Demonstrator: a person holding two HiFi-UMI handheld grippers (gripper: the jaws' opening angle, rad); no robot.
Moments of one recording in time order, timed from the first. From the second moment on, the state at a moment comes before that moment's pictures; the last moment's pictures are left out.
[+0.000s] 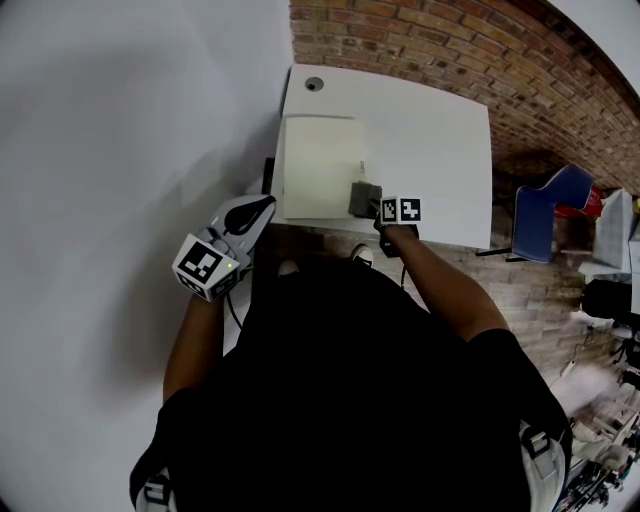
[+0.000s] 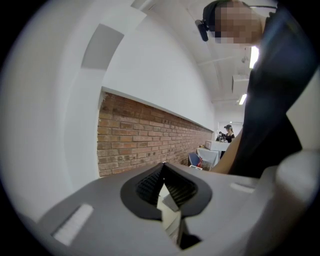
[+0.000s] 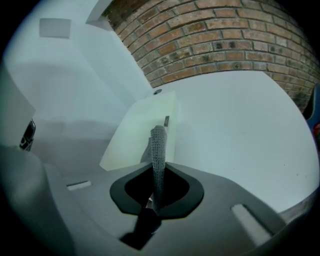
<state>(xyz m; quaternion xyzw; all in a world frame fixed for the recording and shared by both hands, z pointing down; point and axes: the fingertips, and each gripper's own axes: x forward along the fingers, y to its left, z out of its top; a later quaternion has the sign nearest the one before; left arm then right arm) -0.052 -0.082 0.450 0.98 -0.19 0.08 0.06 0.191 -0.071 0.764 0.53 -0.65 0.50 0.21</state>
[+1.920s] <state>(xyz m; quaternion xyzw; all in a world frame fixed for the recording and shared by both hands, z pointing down) 0.009 -0.090 0.442 0.99 -0.10 0.07 0.04 0.251 -0.062 0.446 0.64 -0.75 0.17 0.03</state>
